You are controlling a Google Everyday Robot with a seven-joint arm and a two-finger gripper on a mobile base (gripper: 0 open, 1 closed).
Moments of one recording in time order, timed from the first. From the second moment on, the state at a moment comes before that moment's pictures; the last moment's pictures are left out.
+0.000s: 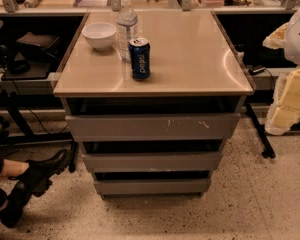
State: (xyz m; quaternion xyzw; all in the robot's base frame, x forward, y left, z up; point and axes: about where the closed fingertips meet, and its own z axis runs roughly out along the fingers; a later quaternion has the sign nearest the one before) arm 0.438 -0.217 0.976 -0.60 0.78 -0.03 0.16
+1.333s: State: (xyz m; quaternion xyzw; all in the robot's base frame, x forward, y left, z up) arm 0.418 -0.143 0.822 -0.59 0.78 0.07 0.19
